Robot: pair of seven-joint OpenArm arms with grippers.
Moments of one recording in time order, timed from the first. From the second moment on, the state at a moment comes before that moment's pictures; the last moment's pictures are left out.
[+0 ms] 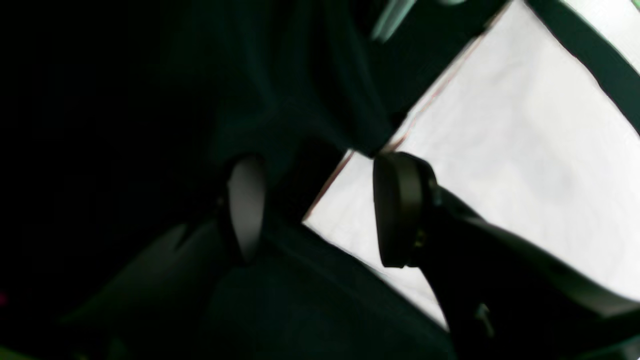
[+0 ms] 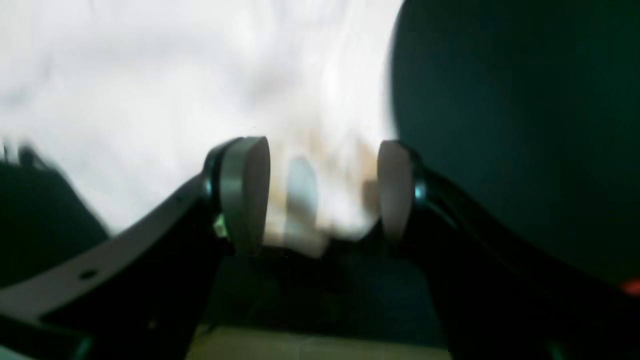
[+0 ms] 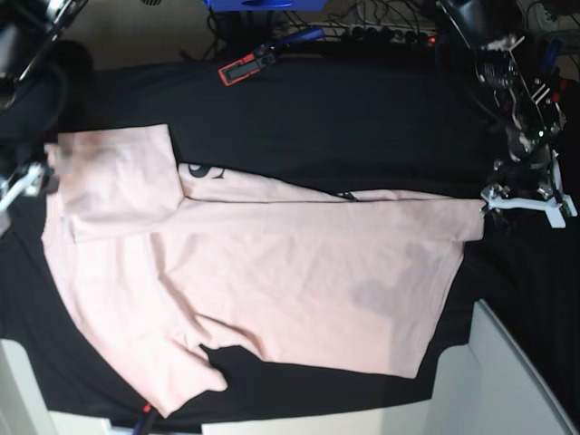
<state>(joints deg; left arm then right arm) 8.3 -6.3 -35.6 86.2 -18.5 -7.9 26.5 -1.4 10.2 42.4 79.8 16.9 40.6 -64.0</state>
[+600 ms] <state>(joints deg) 22.8 -9.6 -31.2 85.8 -18.1 -7.7 27.0 -9.6 4.7 42.6 81.5 16.9 40.6 -58.9</state>
